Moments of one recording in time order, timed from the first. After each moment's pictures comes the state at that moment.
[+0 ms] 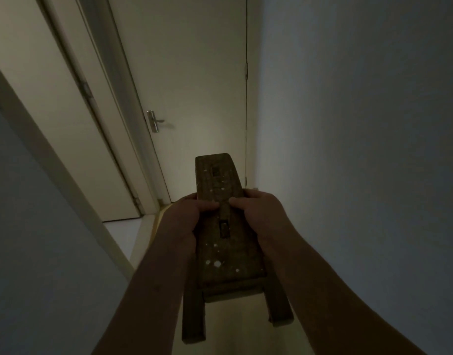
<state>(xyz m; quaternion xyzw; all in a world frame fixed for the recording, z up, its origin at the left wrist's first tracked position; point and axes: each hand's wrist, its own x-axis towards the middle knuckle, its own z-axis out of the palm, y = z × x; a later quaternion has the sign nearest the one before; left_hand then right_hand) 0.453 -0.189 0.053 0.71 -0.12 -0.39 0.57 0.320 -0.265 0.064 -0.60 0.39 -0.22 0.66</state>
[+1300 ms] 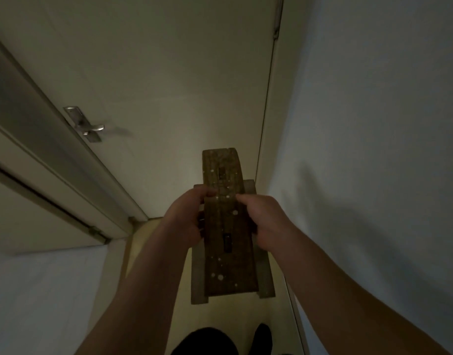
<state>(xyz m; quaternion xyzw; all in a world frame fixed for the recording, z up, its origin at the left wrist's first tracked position) 0.941 -0.781 -0.031 0.66 0.07 -0.50 0.55 0.838 -0.878 -0.066 -0.47 0.48 -0.08 0.73</state>
